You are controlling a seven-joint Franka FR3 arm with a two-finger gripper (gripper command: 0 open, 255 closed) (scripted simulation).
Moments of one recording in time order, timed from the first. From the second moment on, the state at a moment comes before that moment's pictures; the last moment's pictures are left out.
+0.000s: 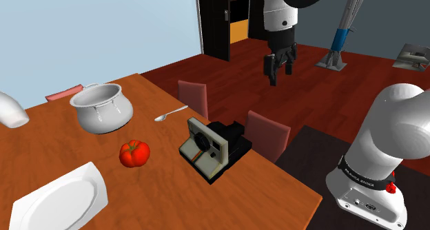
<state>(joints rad) 0.07 -0.65 0.06 -2.43 -0.01 1.61 0.19</state>
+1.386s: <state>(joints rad) 0.17 -0.03 0.29 -2.12 0.06 2.03 0.51</state>
